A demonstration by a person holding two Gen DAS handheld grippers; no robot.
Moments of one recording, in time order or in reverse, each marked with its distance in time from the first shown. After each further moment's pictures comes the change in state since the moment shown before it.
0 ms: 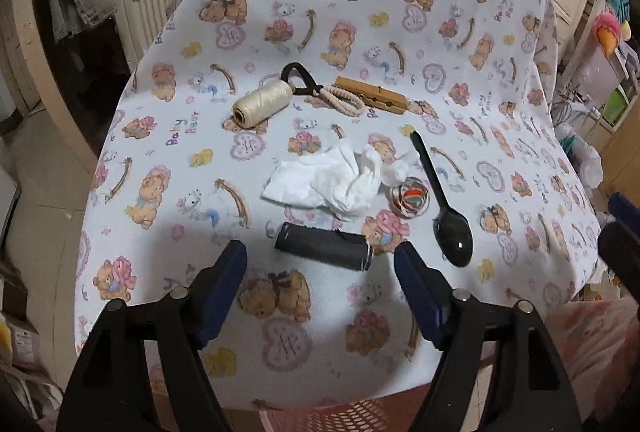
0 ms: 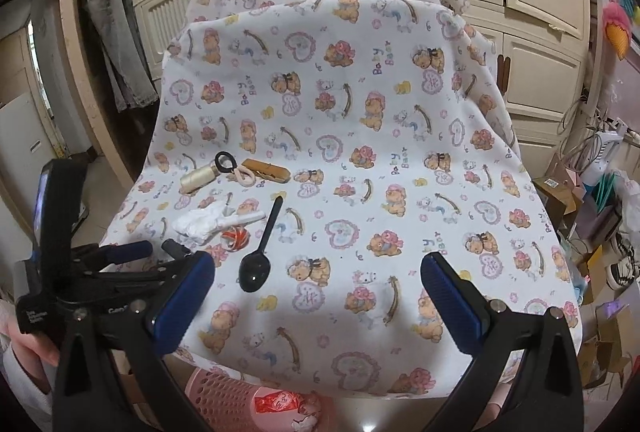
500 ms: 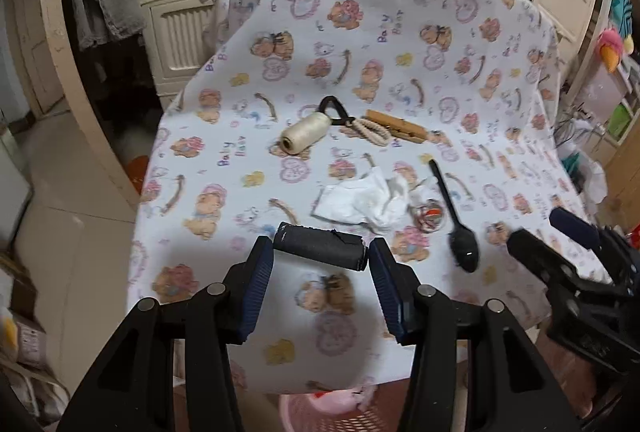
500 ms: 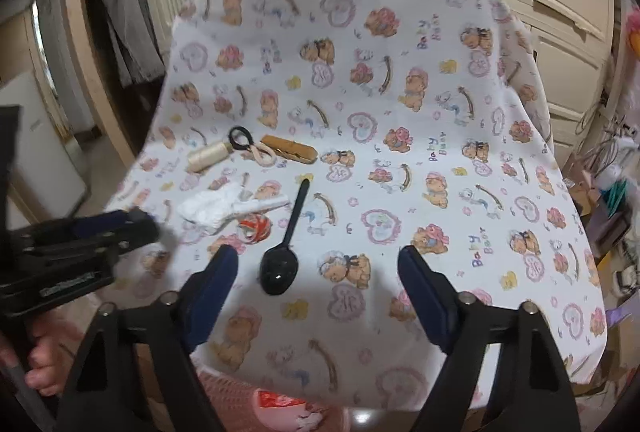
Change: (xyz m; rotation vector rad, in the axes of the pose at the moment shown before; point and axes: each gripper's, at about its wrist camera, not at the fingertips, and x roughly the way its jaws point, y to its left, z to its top) left arm -0.033 0.022 0.002 -0.007 -0.064 0.045; right arm 0.044 0.030 -0.001 -0.053 0.071 -0.005
